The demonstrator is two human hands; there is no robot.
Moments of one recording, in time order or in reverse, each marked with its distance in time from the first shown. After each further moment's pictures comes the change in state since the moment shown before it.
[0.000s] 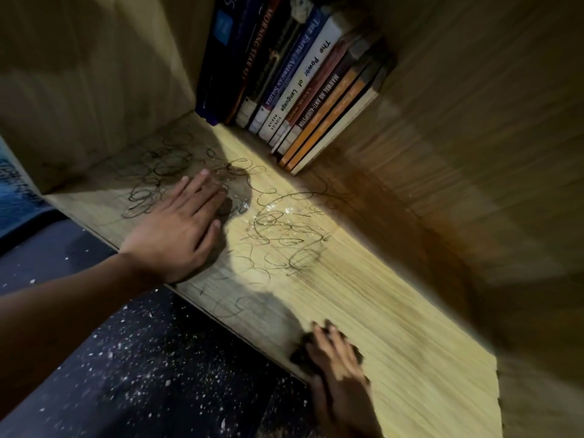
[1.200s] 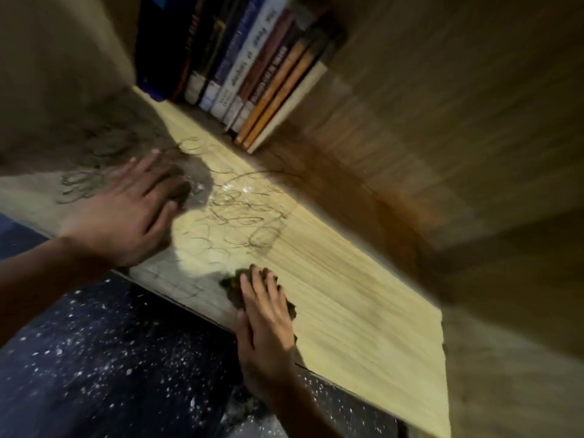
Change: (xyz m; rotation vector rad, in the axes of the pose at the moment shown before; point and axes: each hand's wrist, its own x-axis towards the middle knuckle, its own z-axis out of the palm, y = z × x) left_hand 0.004 -0.005 0.003 -0.098 0.029 0.091; right_hand 0.050 -0.066 0.025 0.164 -0.030 0.311
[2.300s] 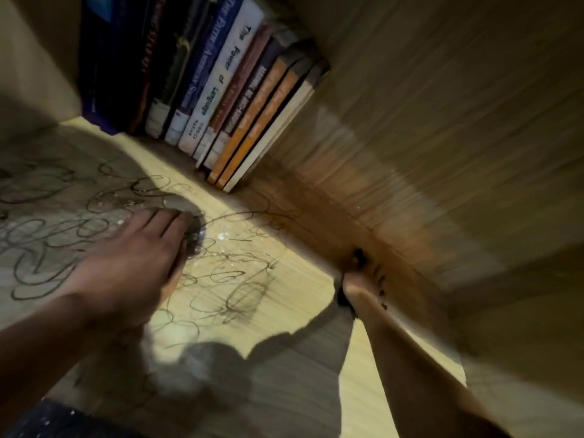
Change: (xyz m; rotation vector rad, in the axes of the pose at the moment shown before) left_hand 0.061 0.032 0.049 0.022 -0.047 -0.119; right_hand 0.189 0.208 -0.073 -0.062 0.214 0.886
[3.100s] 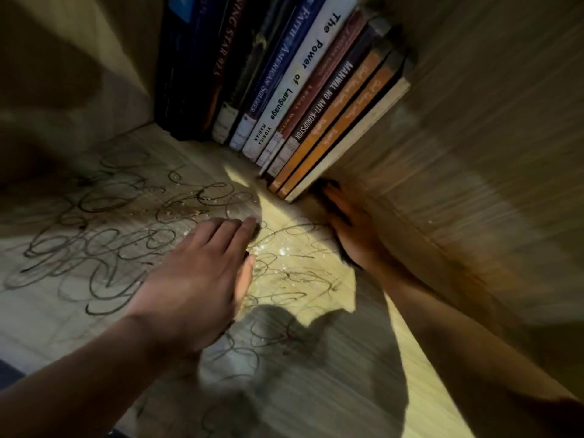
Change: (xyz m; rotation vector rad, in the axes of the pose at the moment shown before) left_hand -0.002 0.005 -0.003 0.045 0.082 0.002; right_hand 0.001 -0.150 0.043 0.279 -0.249 -1.071
